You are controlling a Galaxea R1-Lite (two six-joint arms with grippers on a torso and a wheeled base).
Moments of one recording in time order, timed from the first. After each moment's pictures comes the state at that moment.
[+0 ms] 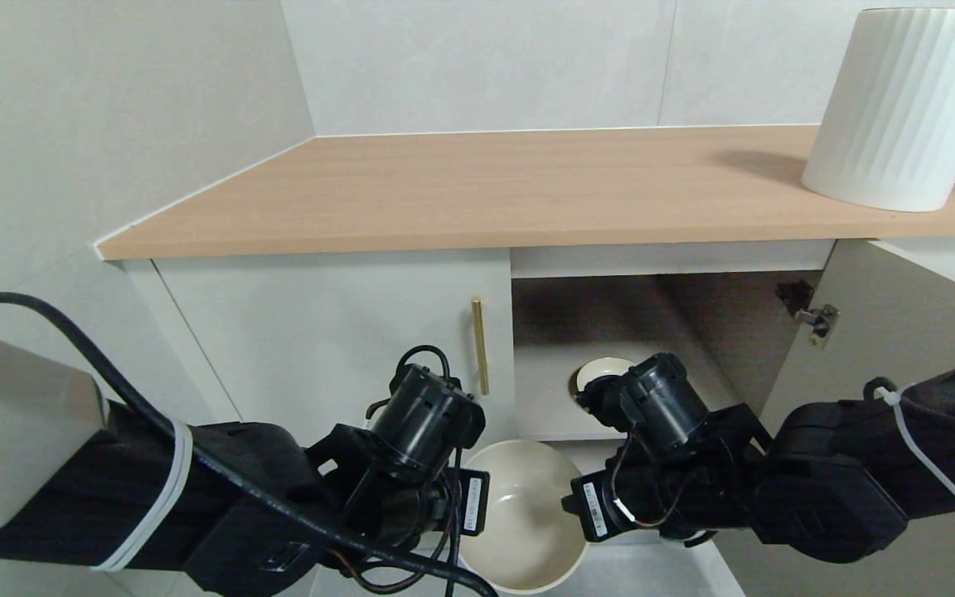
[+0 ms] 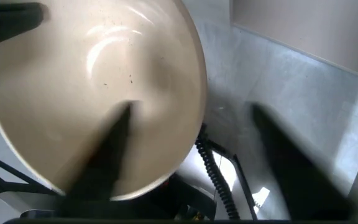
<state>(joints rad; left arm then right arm) -0.75 1.90 -0.87 -0.14 0.26 -0.47 0.78 1.94 -0.97 -0.15 -0.02 0.37</state>
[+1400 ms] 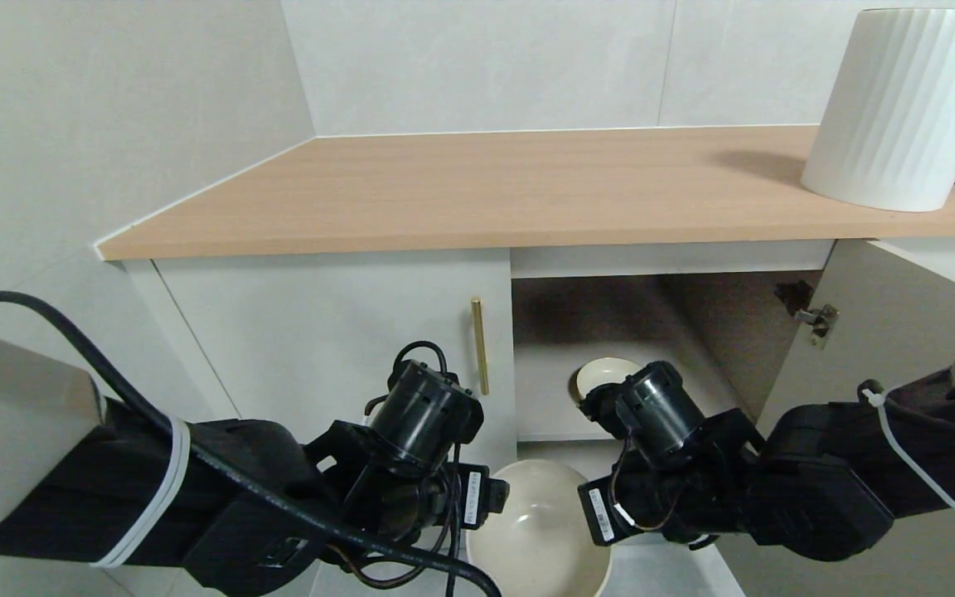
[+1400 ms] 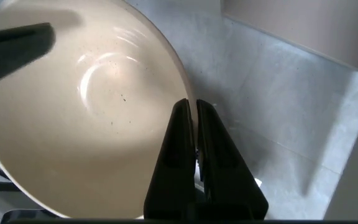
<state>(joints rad) -0.75 1.90 -0.88 -0.14 0.26 -0.48 0.75 1.97 -0.98 -0.11 -0.11 0.34</state>
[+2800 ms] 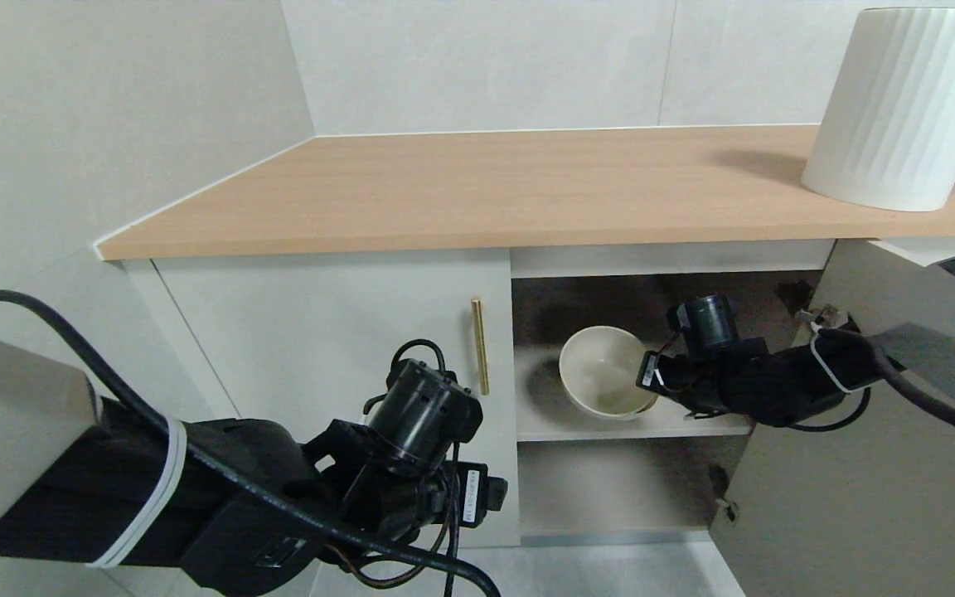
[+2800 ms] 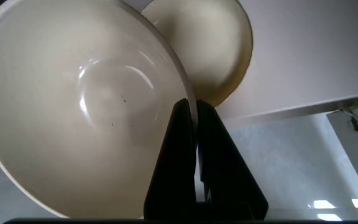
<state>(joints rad) -0.75 1.89 -0.88 -0.14 0.27 -0.48 0.35 2.22 -1.24 -0.36 -0.18 0.60</state>
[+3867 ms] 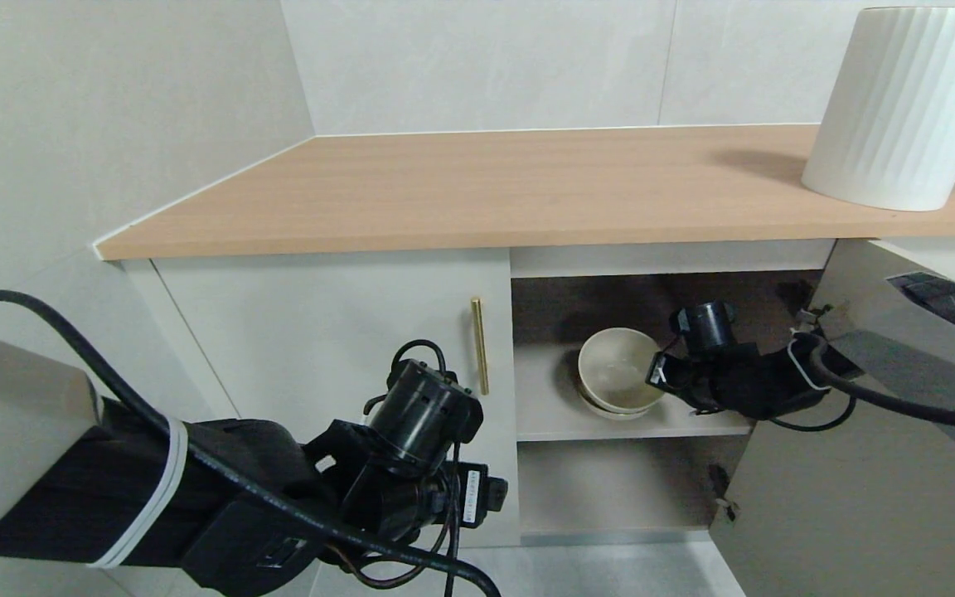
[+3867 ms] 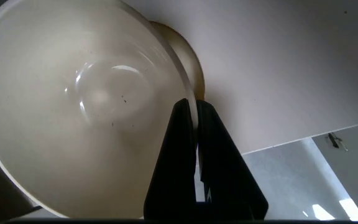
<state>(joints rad) -0.75 1.89 -0.88 -0.14 0.27 -0.48 0.29 2.35 -1.36 -0.36 -0.23 0.60</state>
